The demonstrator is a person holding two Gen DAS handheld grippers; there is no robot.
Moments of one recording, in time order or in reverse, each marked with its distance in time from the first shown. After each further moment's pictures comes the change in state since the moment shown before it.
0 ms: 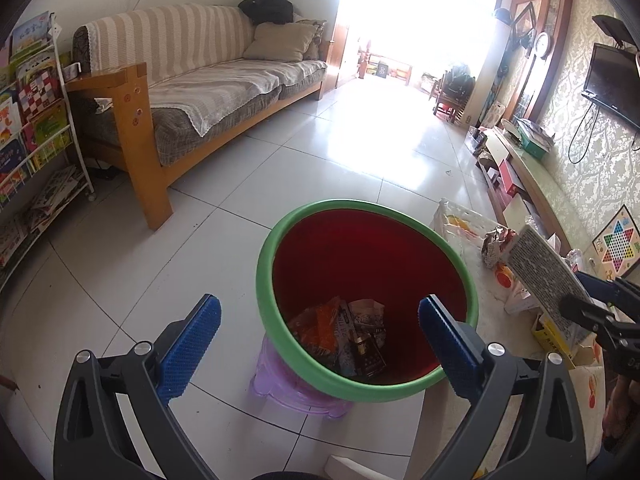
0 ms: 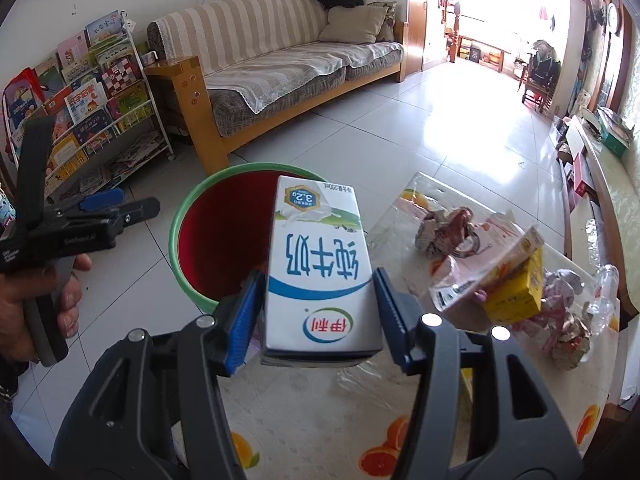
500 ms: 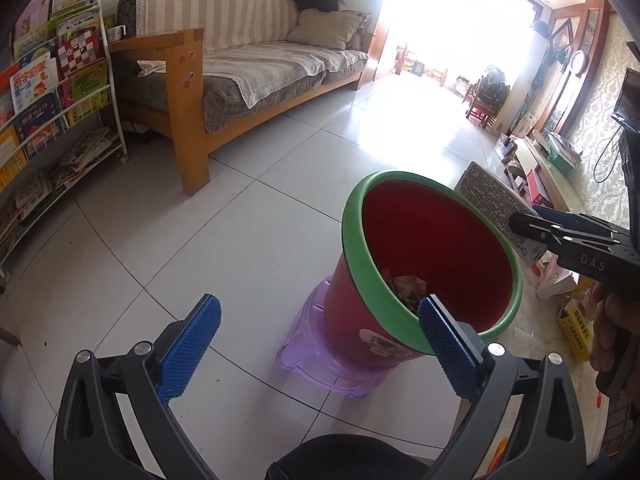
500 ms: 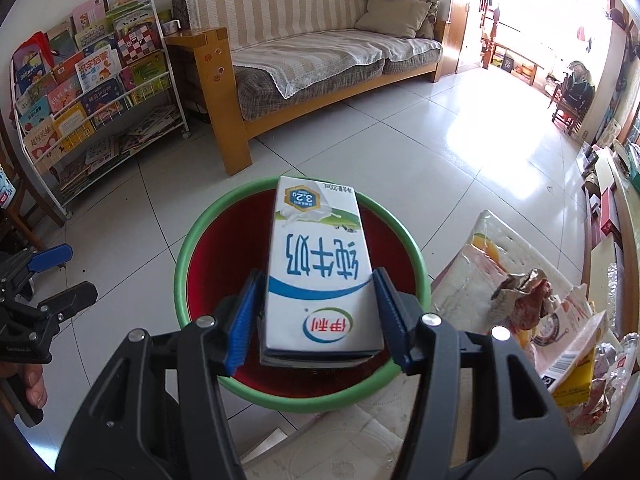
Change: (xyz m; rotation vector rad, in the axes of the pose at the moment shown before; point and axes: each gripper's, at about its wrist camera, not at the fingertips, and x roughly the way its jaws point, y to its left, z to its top) left arm -0.011 0.063 -0.035 -0.104 0.041 0.070; right arm 0.075 0.052 0.043 -0.106 0.059 0.027
